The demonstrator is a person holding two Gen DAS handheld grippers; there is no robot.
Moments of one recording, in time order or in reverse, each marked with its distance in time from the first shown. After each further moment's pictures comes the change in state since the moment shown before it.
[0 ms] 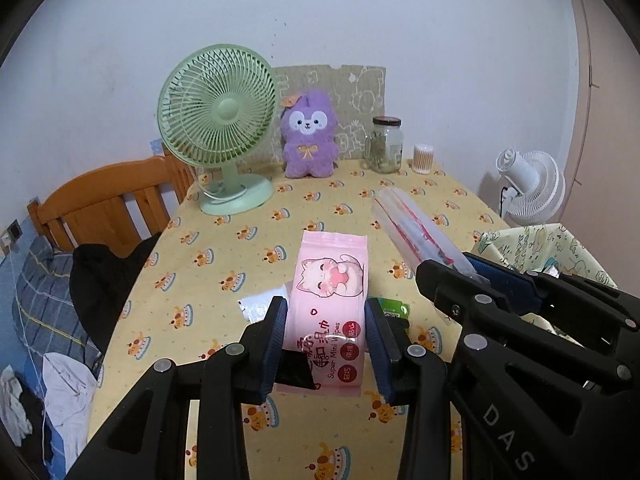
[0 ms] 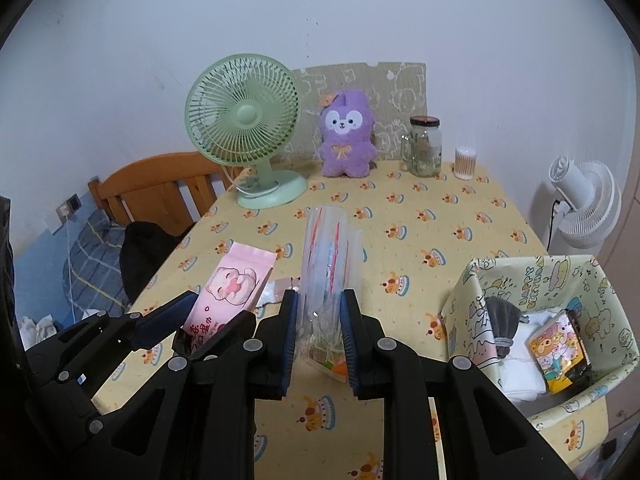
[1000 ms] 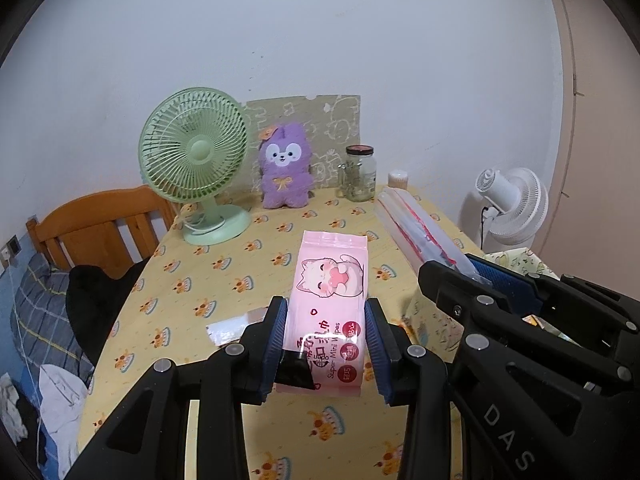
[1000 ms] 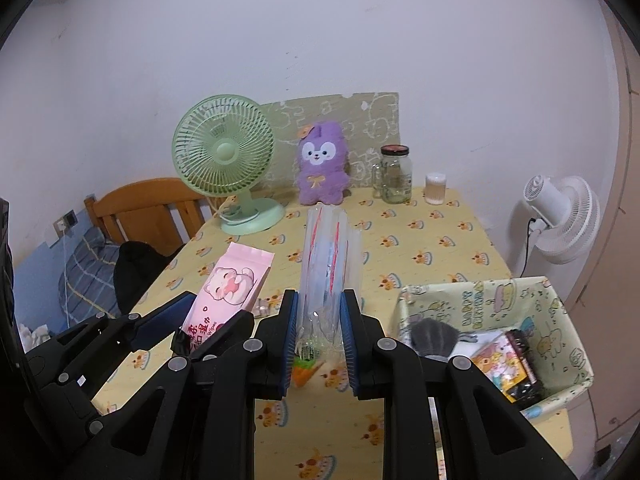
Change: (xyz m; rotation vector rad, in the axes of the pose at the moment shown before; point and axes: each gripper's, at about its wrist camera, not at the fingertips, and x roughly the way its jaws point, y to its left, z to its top) left arm -0.022 -0.053 0.018 0.017 -0.078 -0.021; right arm -0.047 -0.048 0.012 0.005 -0.078 -0.033
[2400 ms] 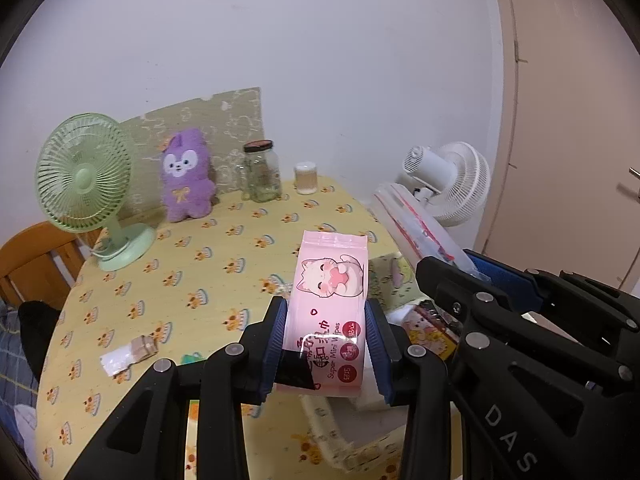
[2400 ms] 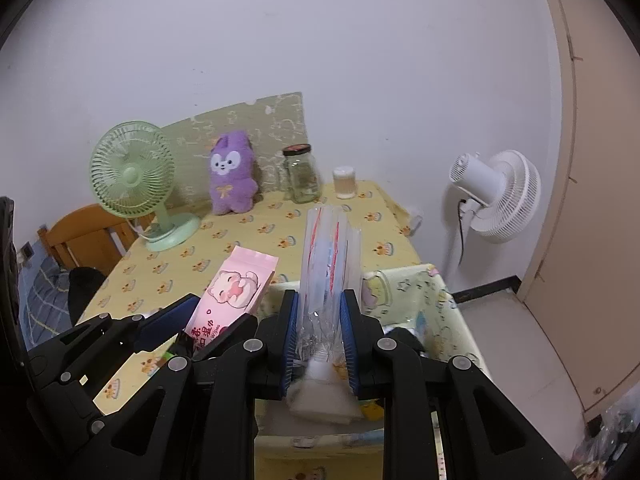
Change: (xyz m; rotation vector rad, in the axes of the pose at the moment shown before) left arm 0.042 -0.118 0.015 0.130 0.032 -0.176; right arm -0.010 -0.124 -0.012 0.114 -0.012 -0.162
